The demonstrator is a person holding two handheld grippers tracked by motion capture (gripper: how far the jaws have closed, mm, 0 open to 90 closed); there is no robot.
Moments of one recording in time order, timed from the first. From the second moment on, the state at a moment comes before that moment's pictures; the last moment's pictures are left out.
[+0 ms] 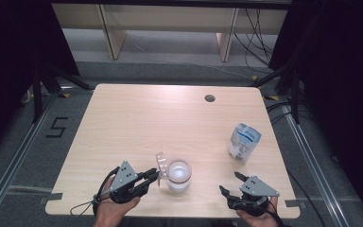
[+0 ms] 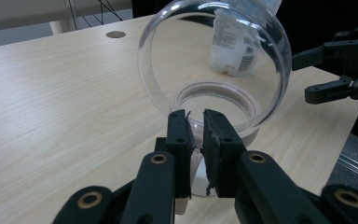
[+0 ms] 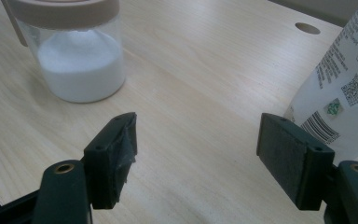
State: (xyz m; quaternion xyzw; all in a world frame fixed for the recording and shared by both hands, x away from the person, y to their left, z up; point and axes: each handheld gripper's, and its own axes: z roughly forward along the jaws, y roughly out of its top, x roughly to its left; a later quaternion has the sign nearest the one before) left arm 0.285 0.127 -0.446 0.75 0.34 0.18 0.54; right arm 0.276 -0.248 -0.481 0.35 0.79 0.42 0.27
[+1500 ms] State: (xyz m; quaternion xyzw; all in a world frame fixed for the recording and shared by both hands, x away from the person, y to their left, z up) left arm 0.277 0.139 -0.463 0.76 0.36 0.11 0.53; right arm 0.274 -0.244 -0.476 0.34 0.78 0.47 0.23
